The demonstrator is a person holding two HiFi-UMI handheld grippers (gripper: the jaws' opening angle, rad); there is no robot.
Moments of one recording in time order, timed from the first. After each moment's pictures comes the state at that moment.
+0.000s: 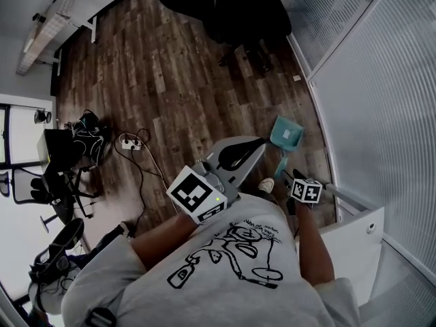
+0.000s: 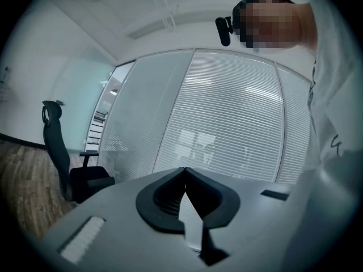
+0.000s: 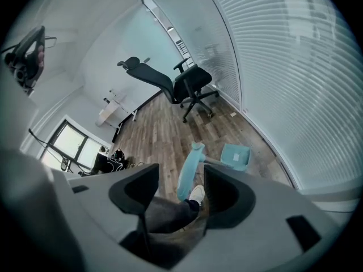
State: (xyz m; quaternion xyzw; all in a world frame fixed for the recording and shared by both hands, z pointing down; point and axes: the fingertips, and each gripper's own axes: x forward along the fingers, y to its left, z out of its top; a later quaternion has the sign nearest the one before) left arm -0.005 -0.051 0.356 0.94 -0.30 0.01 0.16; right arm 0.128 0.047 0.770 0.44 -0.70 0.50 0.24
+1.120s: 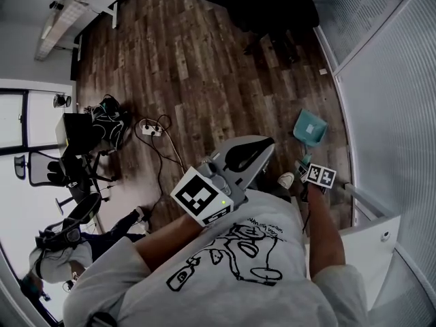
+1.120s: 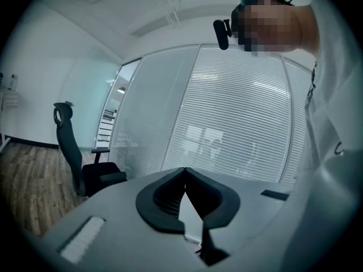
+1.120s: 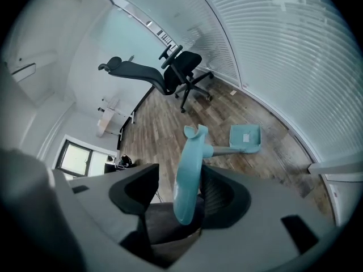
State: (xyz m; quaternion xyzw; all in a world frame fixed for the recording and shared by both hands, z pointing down) left arm -0.040 -0.051 0.369 0.92 -0.34 0.04 0.17; right arm 0.093 0.027 0.845 0.42 -0.66 0.60 0.20
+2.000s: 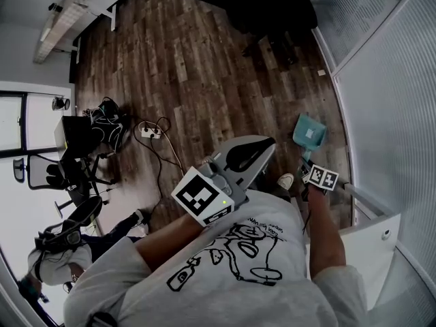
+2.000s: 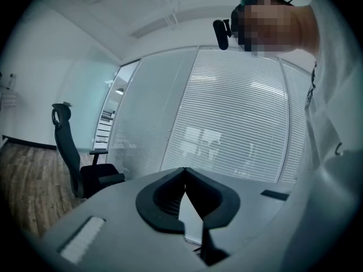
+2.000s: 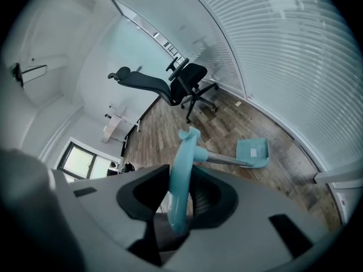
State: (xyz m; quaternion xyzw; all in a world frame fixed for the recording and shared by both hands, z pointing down) left arm -0.040 -0.047 0.366 0.93 -0.33 0.03 0.17; right arm 0.095 0.013 0.826 0.43 -0.68 0.57 0.16
